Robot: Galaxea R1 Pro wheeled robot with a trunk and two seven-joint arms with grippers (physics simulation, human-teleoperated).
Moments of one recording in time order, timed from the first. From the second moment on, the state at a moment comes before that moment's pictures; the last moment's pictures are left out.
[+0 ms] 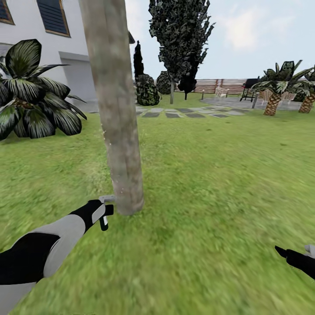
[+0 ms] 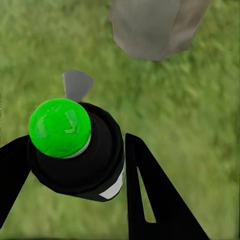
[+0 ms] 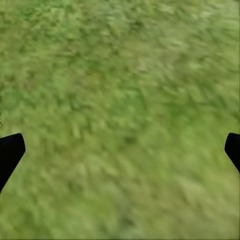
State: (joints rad) left arm -1.13 0.03 -0.15 -0.07 0.28 0.36 0.17; right arm -0.43 -0.18 -0.96 -1.13 0.43 0.50 0.66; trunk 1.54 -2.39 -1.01
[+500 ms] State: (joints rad) left arm -1.13 0.02 -0.15 -0.06 0.28 0.32 0.17; right arm -0.43 -0.18 -0.97 -1.13 0.43 0.50 0.66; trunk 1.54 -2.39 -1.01
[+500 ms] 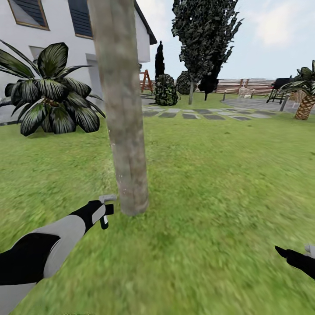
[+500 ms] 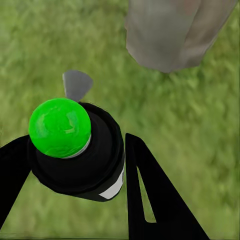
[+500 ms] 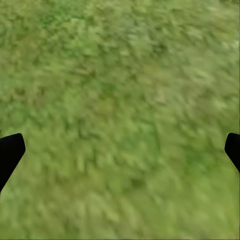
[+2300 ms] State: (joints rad) left arm -1.24 0.04 -0.15 -0.56 0.27 0.99 0.42; right arm -0.43 -0.18 -0.97 -1.13 0.43 0.50 0.66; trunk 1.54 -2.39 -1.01
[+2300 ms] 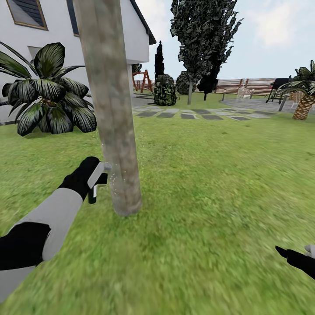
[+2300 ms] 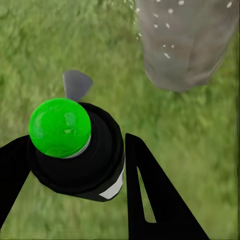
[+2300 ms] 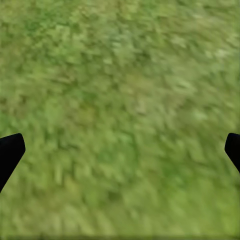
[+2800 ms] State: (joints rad) left arm -1.47 0.03 -0.15 -0.53 0.28 0.99 0.42; right arm -0.43 -0.18 -0.97 -1.13 0.43 0.50 0.66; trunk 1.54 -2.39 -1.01
